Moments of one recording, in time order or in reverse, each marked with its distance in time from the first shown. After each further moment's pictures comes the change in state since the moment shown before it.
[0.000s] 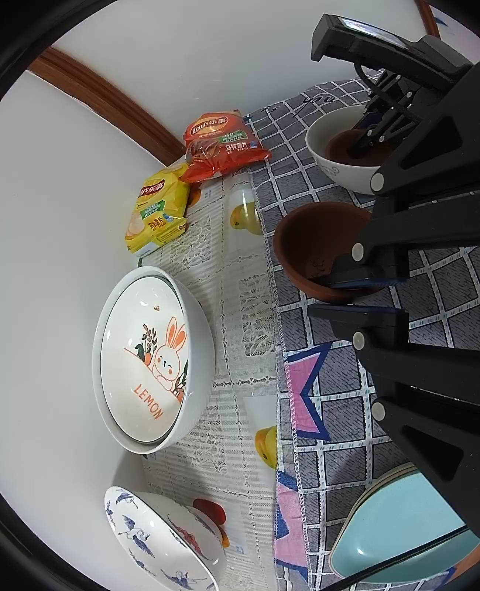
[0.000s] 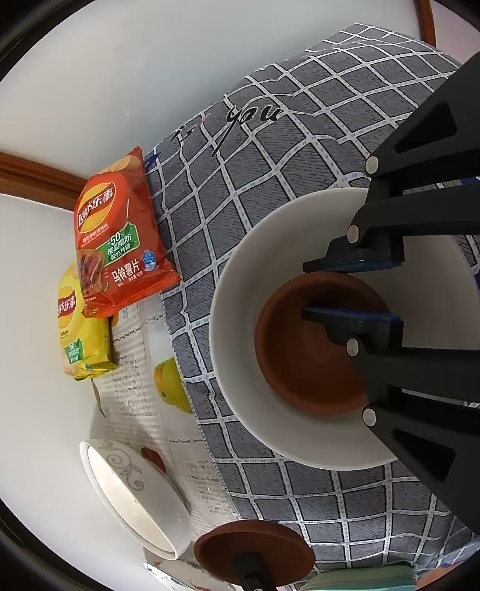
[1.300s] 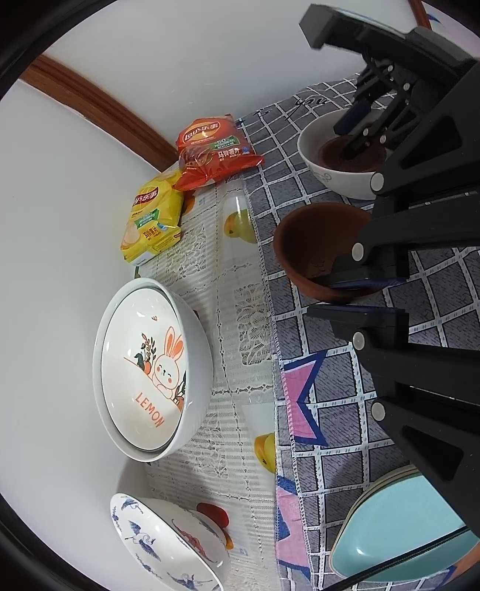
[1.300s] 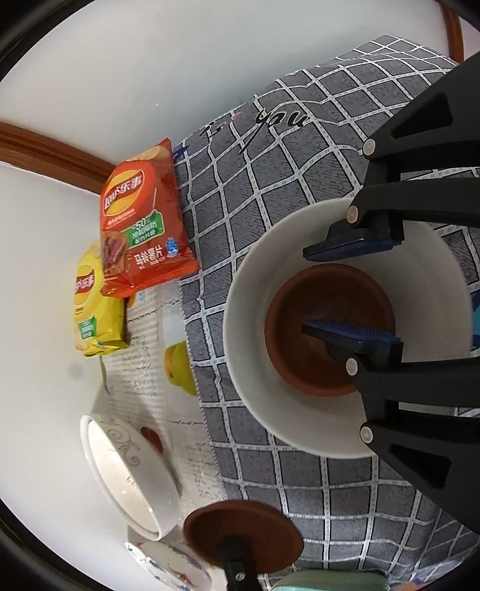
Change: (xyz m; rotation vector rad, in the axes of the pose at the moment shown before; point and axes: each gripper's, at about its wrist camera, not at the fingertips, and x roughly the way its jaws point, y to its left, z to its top) left arm -0.001 -0.009 -0.003 0.035 0.005 0.006; right arm -0.015 -0.001 -0.002 -0.097 -0.062 0.022
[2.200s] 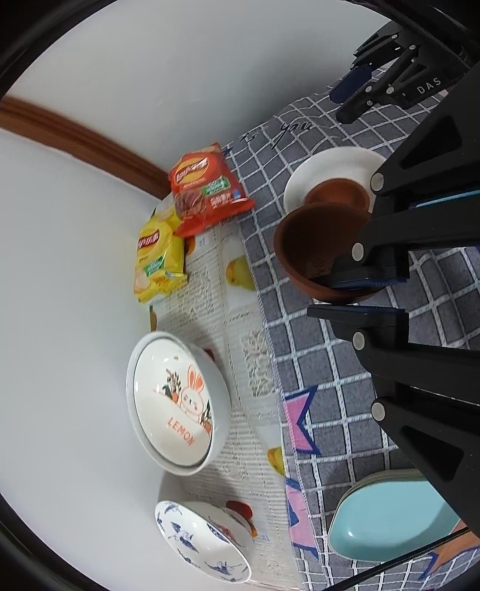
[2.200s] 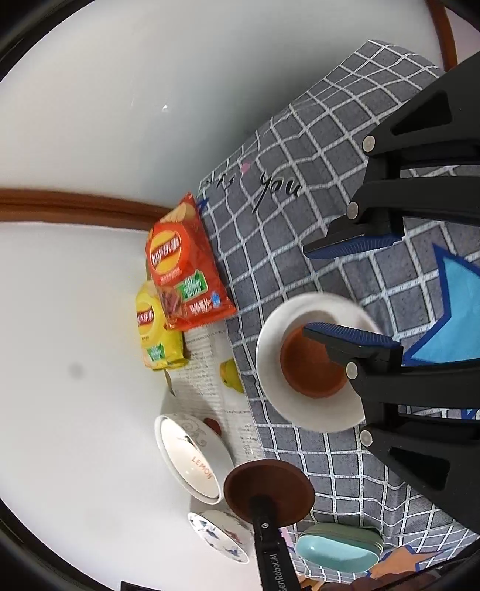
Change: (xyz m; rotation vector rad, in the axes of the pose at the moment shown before) left arm -0.040 -0.059 -0.012 0.087 -0.033 0.031; right arm -0.081 -0.070 -0.025 0.118 -0.159 0.081
